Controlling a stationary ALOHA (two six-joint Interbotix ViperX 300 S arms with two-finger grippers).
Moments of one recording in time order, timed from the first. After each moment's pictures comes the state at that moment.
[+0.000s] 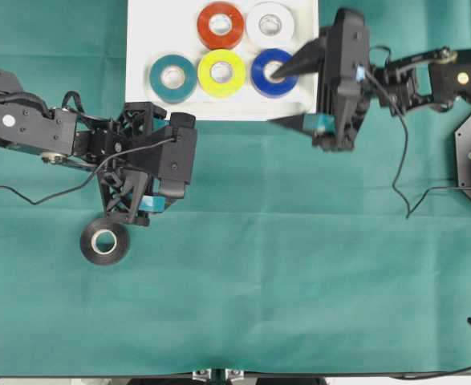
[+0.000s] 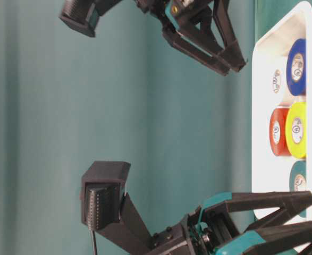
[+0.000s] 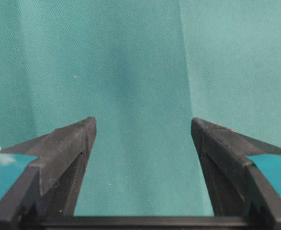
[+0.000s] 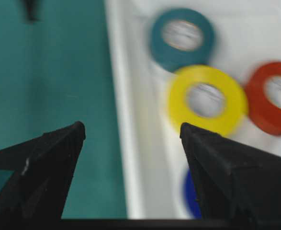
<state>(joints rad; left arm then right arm) -0.09 -0.02 0.61 -0.03 0.37 0.07 -0.18 -0.24 0.88 -0.87 -0.15 0.94</state>
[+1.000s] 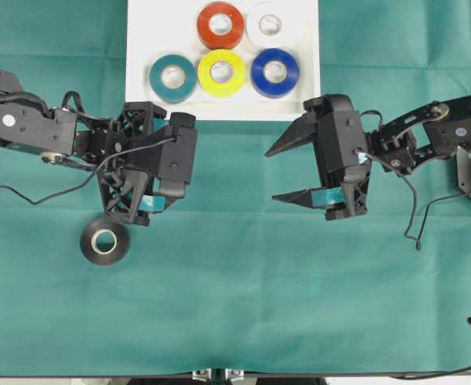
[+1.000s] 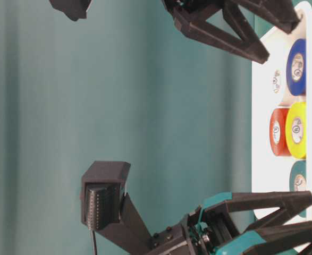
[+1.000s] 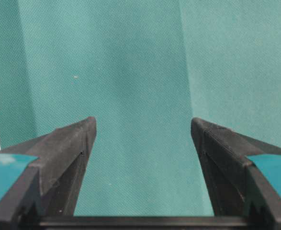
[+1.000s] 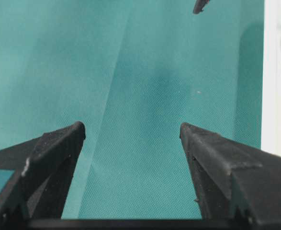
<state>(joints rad) -0.09 -0.02 0.61 -0.03 0.37 0.07 0.04 -0.21 0.89 -0.86 -0.15 0.94</state>
